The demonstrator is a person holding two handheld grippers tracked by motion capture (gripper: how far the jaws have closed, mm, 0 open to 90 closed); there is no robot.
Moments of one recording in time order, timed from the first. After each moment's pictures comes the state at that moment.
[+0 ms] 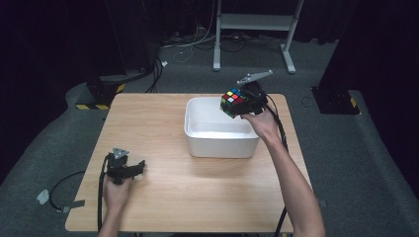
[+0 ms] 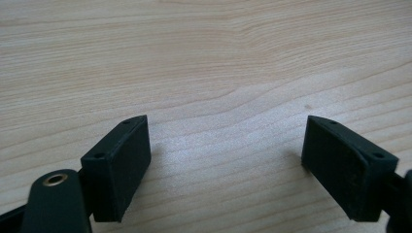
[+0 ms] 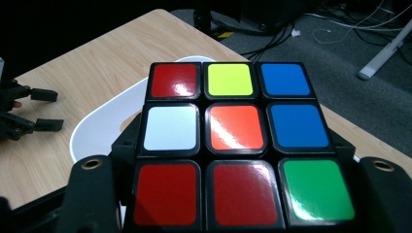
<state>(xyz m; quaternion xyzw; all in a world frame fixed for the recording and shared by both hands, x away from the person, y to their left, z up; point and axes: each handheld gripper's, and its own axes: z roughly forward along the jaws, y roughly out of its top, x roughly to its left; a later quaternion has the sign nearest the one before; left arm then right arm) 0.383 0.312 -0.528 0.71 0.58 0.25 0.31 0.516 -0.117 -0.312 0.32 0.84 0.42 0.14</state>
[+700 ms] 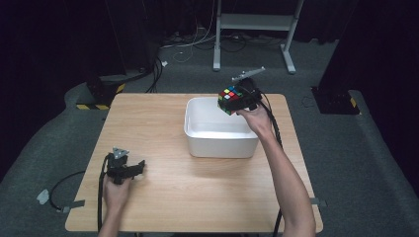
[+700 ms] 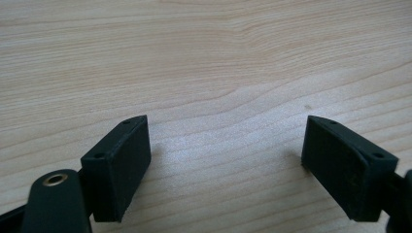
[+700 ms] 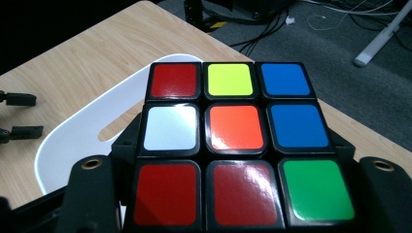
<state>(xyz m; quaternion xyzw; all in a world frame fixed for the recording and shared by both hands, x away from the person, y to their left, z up) 0.383 0.312 -0.528 0.71 0.58 0.25 0.31 0.539 -0.105 -0.322 0.34 0.84 0.40 0.14</state>
